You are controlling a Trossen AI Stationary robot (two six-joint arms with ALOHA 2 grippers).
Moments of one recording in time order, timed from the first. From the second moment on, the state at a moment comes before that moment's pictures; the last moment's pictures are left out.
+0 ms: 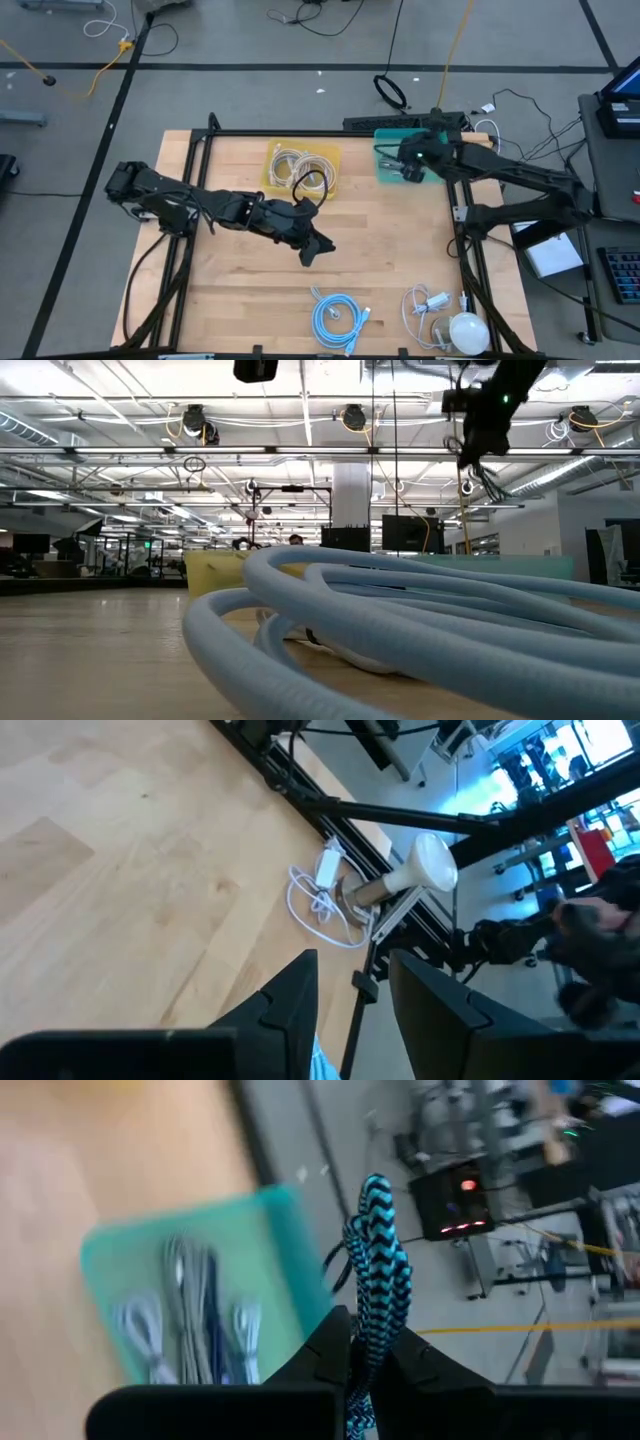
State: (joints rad) left arm -0.23 1.54 1.30 -0.20 -0.02 -0.91; right arm -0.37 1.07 1.01 -0.79 0.67 -0.39
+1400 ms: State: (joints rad) left arm -0.25 1.54 1.30 -0.21 -0.05 -0.95; right arm -0.47 1.01 0.74 -0.50 0.81 -0.64
